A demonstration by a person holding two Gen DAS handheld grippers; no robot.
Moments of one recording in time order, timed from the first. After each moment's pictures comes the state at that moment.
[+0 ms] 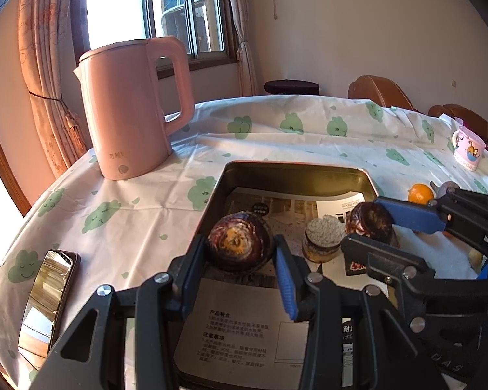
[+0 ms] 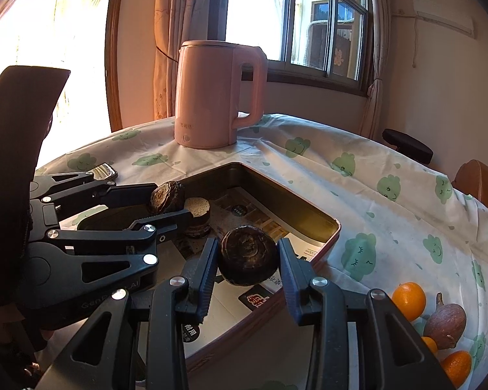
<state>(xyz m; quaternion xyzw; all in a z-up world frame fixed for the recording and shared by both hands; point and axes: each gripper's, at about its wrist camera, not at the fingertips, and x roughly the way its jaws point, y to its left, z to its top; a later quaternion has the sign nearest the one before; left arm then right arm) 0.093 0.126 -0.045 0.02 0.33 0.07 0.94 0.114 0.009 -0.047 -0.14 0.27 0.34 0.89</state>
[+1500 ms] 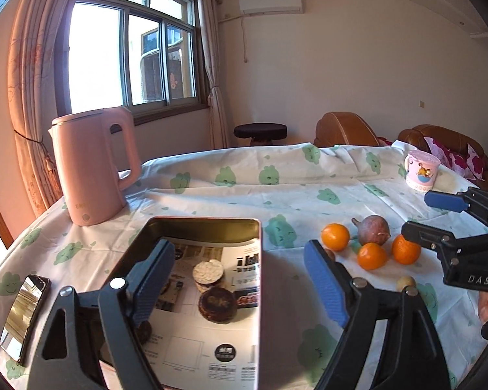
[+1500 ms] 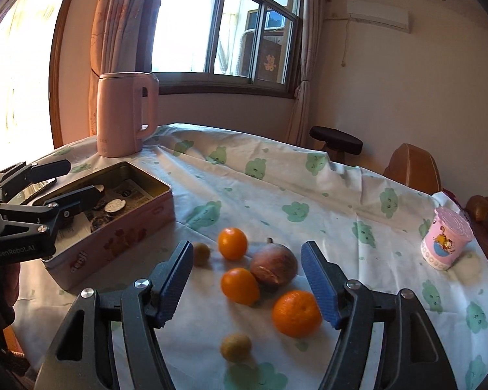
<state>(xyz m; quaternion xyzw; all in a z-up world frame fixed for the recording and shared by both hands) 0.065 0.034 -0.013 0.03 0.23 0.00 0.97 0.101 -0.160 -0.018 -0.12 0.25 0.20 0.94</state>
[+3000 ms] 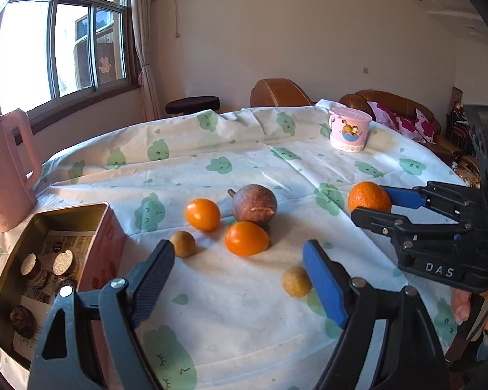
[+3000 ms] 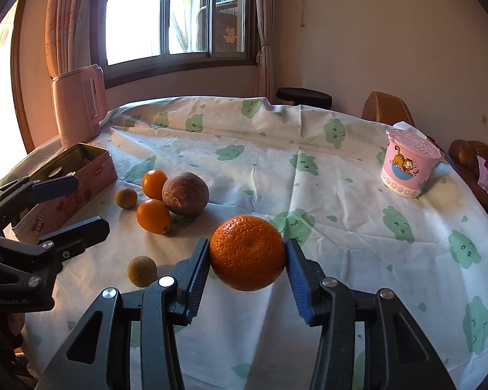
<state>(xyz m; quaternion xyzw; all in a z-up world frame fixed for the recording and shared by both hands) 0.079 -0.080 -0.035 0.05 0.30 -0.13 0.94 0.098 -0.244 -0.043 -0.06 0.32 0.14 0.94</state>
